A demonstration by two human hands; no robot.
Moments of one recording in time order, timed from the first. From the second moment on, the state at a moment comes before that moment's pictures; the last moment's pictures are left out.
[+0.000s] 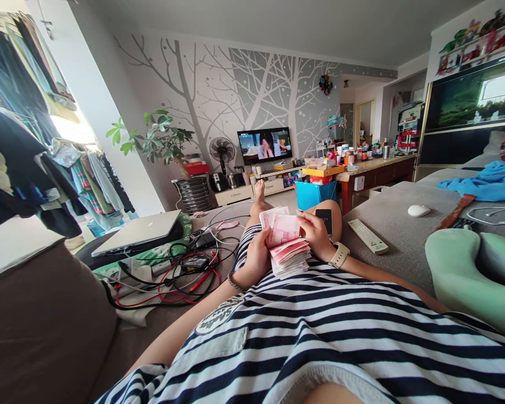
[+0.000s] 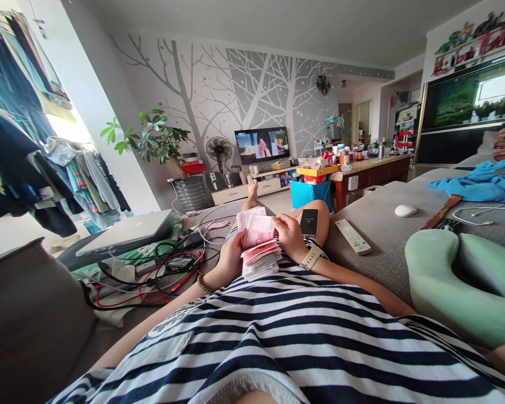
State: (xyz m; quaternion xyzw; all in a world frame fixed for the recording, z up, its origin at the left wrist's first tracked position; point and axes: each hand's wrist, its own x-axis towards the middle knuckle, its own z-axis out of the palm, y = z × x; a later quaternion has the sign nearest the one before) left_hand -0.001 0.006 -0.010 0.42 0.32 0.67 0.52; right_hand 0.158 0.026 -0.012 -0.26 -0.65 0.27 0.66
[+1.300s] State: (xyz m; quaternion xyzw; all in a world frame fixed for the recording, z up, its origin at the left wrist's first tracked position) left_hand -0.003 0.005 -0.009 0.44 0.35 0.68 0.47; right_hand 0.159 0.018 -0.008 -0.24 -0.66 0.27 0.66
